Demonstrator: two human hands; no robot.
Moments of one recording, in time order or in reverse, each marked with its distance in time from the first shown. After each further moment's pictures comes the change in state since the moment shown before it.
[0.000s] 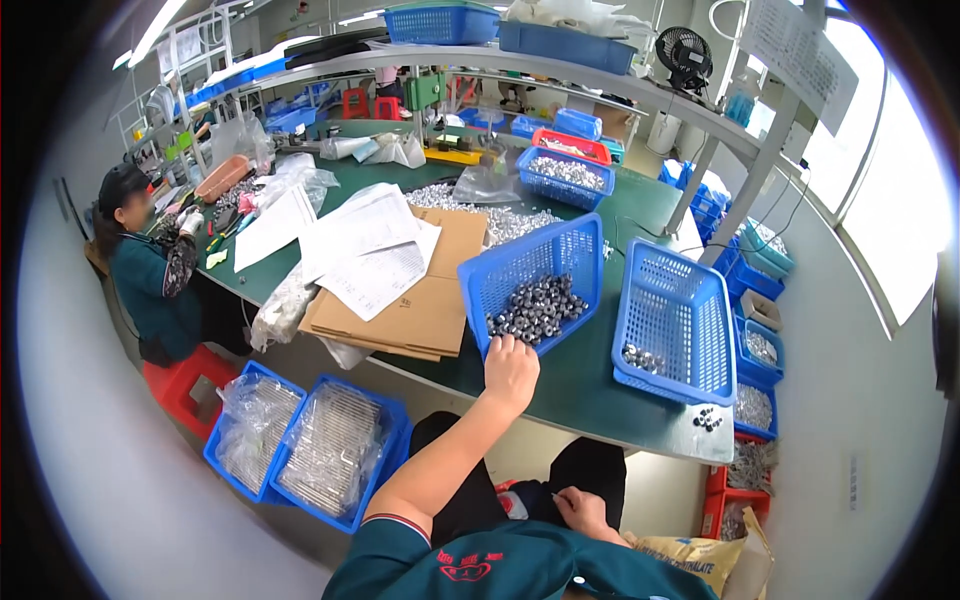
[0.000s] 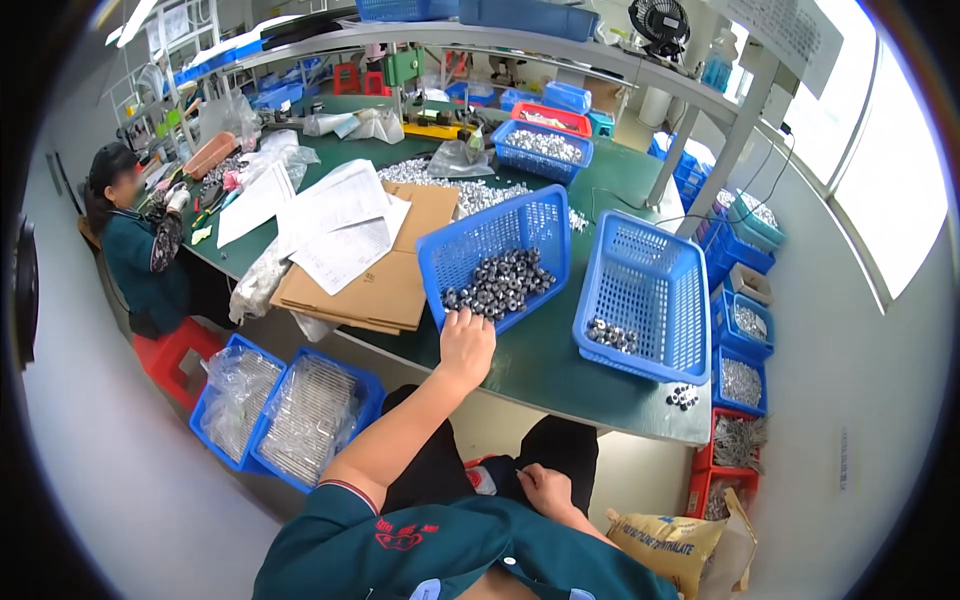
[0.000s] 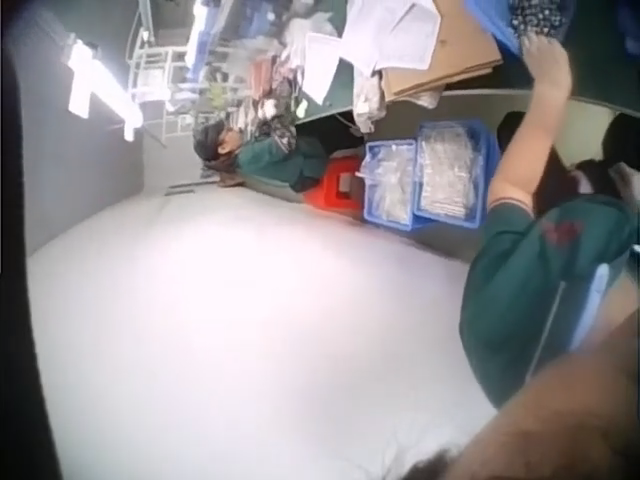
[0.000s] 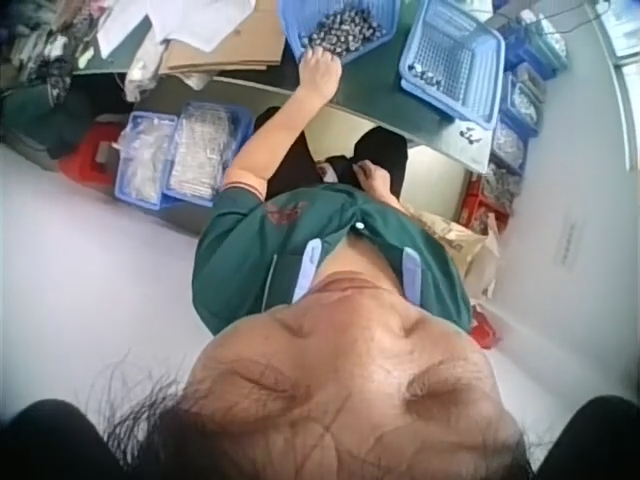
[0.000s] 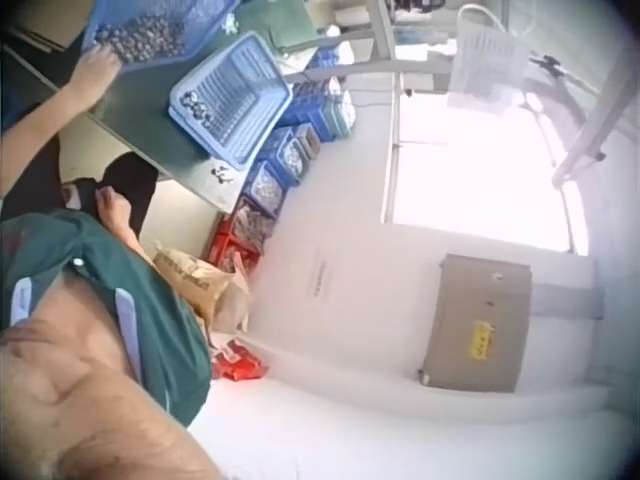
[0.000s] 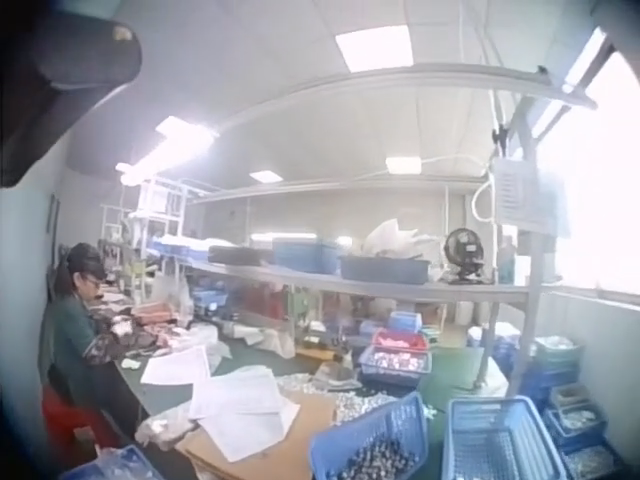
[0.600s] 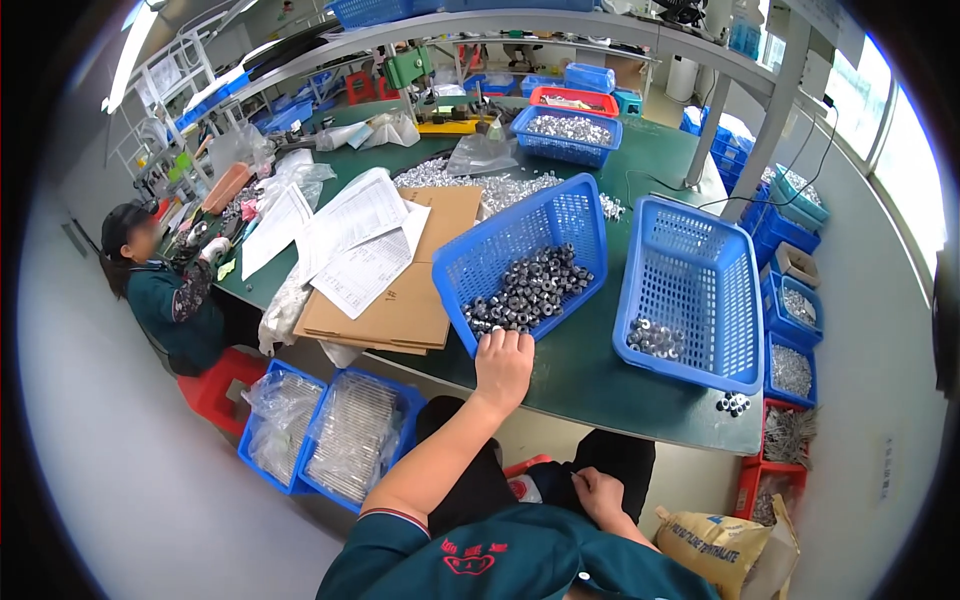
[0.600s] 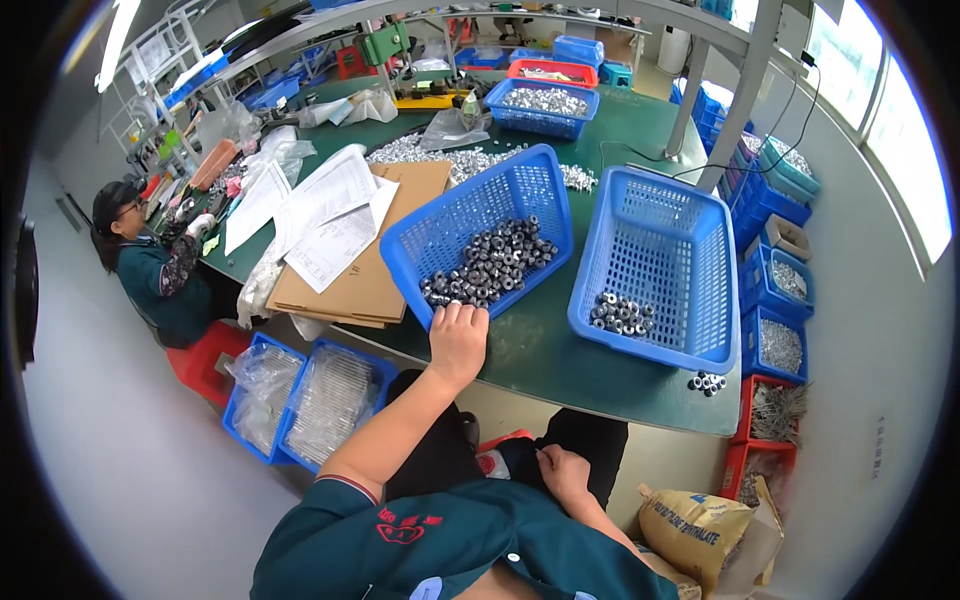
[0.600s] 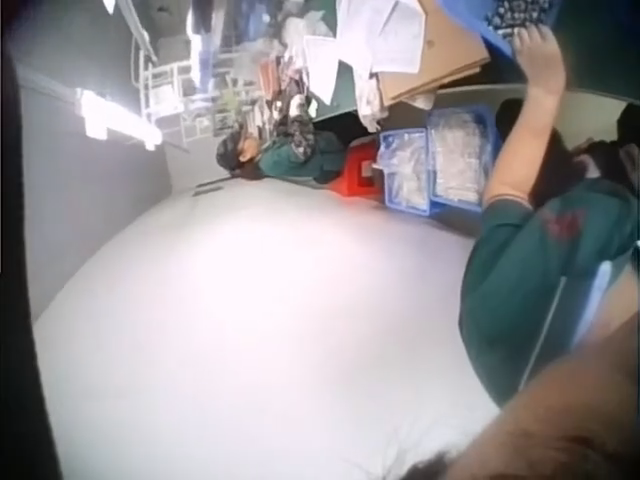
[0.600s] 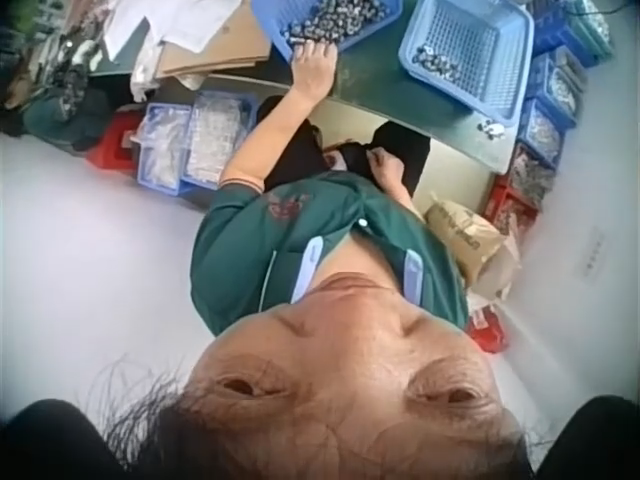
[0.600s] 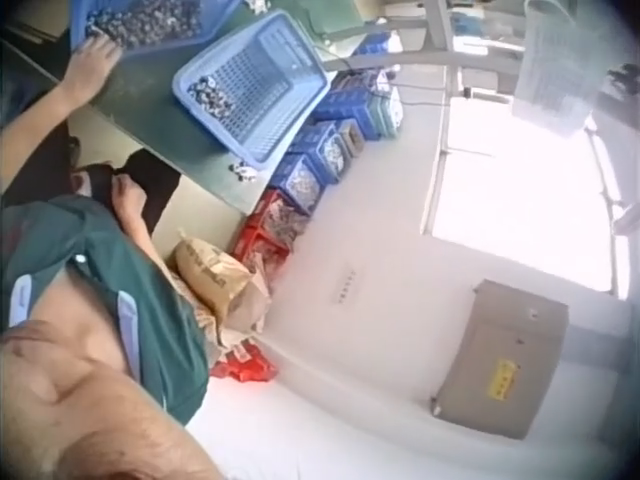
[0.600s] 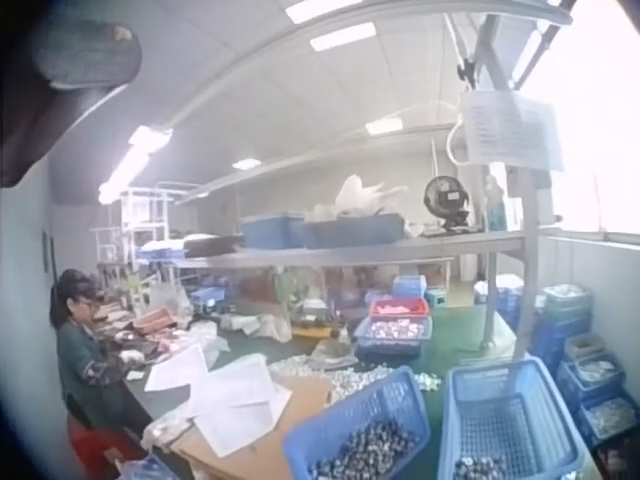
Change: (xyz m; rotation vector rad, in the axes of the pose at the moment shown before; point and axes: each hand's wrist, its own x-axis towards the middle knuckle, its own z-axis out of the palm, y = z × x) left_hand -0.003 0.000 0.014 0.010 0.129 0.039; right_hand 0.019 0.024 0.005 0.084 -0.018 0.154
